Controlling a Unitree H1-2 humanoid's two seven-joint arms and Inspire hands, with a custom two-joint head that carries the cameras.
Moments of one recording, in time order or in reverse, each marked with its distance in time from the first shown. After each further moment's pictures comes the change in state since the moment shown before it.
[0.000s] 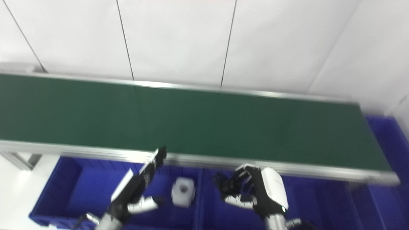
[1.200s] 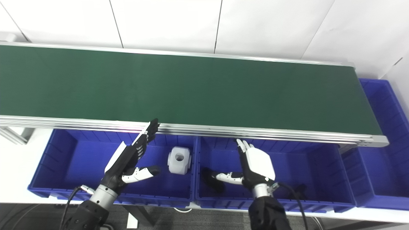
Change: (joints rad) left arm 0.006 0.033 -0.004 0.038 -0.014 -0.008 -0.003; right arm -0.037 -0.008 0.120 0.180 -0.230 0.161 -0.010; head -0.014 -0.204
